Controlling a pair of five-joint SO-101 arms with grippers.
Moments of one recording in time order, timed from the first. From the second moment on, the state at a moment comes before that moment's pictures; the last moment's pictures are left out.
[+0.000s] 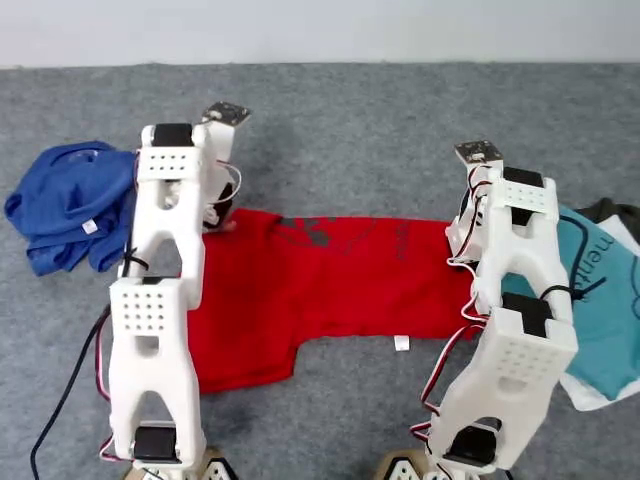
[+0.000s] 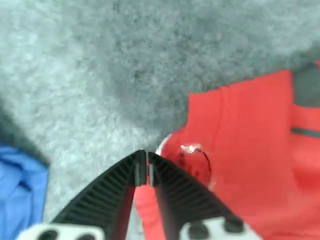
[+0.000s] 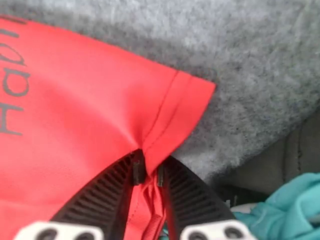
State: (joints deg) left arm -3.2 52.4 -49.7 99.3 -15.5; right arm 10.3 27.9 -4.4 72.6 21.5
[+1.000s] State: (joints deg) left arm 1.4 64.0 -62.1 99.1 -15.5; right arm 10.3 27.9 -4.4 72.6 21.5
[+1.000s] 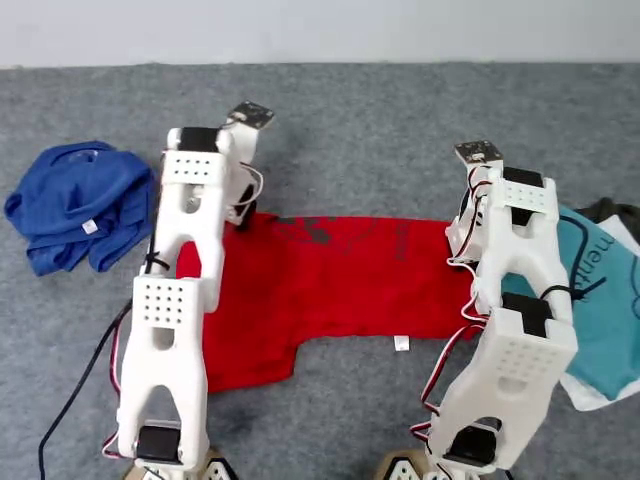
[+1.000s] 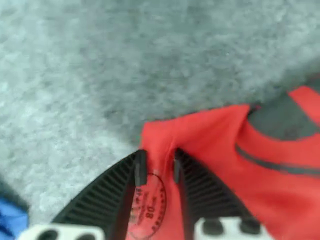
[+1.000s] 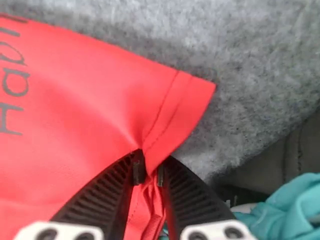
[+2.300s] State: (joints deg) left arm -3.5 49.4 -41.9 92.8 -10.6; right arm 10.2 27.9 -4.4 72.6 21.5
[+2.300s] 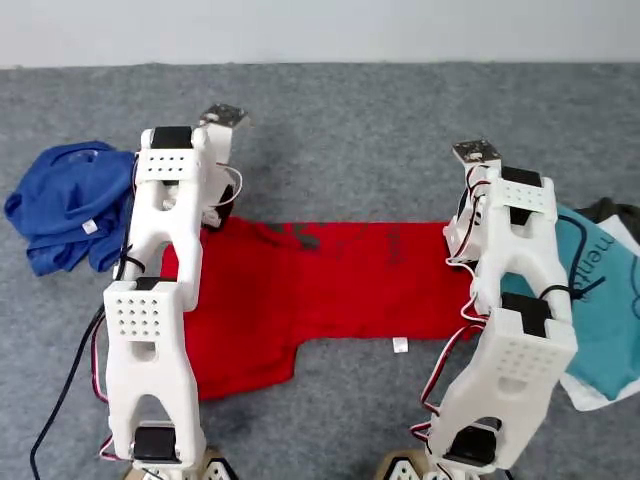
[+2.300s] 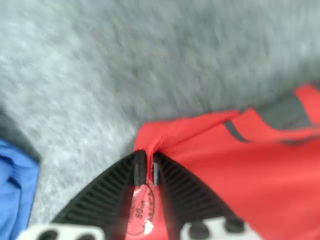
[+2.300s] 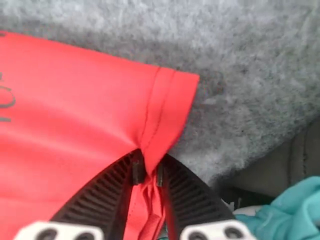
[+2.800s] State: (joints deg) left arm -5.3 49.4 -43.2 91.3 -7.3; right arm 10.4 27.9 -4.4 72.6 21.5
